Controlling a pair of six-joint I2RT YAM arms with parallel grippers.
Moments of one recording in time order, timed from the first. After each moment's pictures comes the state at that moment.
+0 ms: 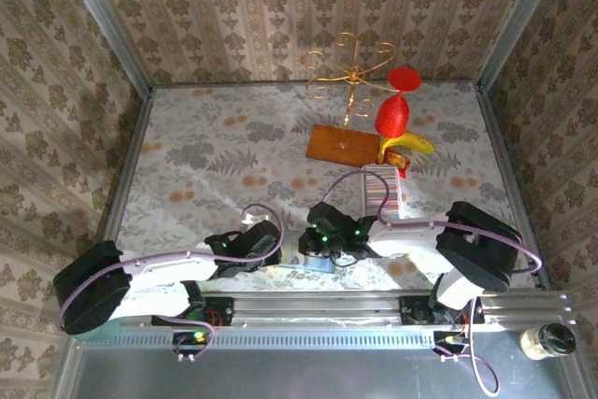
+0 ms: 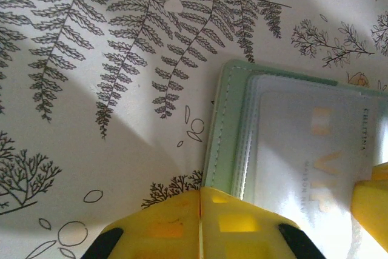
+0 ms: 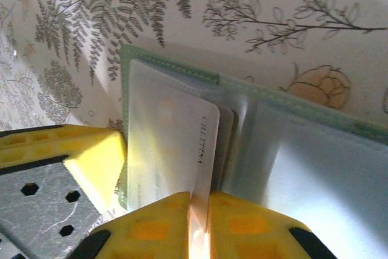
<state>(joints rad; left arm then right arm) -1.09 1.15 0.36 -0.21 -0.14 -1.06 1.00 1.59 0.70 -0.01 -0.14 1.07</state>
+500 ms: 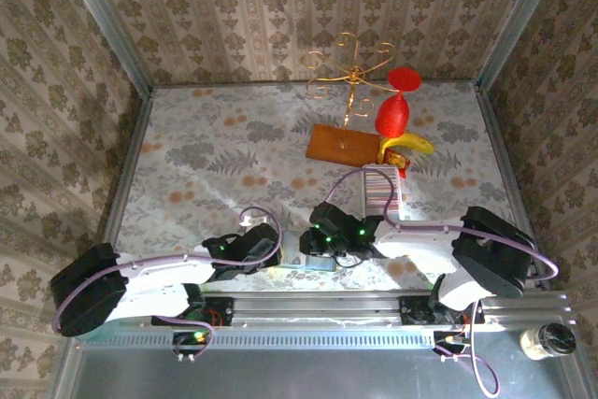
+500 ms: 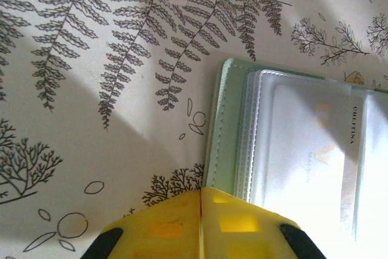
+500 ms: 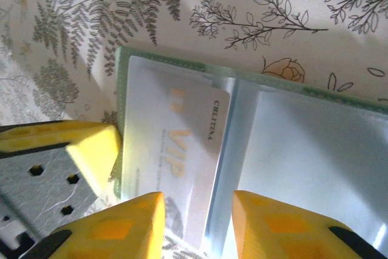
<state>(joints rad) -1.10 1.12 0.33 -0.19 -0.15 -1.09 1.01 1.49 0.70 -0.14 -0.08 1.05</state>
